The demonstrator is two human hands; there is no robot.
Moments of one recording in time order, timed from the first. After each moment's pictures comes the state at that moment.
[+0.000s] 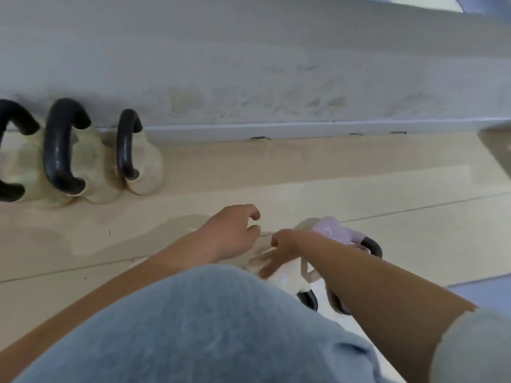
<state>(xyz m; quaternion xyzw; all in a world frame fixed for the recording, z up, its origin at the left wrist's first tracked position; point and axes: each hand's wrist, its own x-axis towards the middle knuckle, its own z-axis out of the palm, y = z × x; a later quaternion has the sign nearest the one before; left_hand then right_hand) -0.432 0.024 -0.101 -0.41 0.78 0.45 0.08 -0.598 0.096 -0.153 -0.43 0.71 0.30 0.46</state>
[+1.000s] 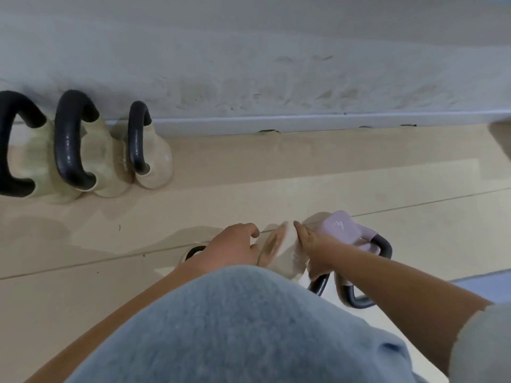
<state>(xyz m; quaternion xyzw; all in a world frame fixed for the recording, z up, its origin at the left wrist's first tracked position) -0.404 0.043 -0.132 -0.42 0.76 0.47 0.14 -0.628 0.145 -0.169 -0.54 0.70 0.29 0.37</state>
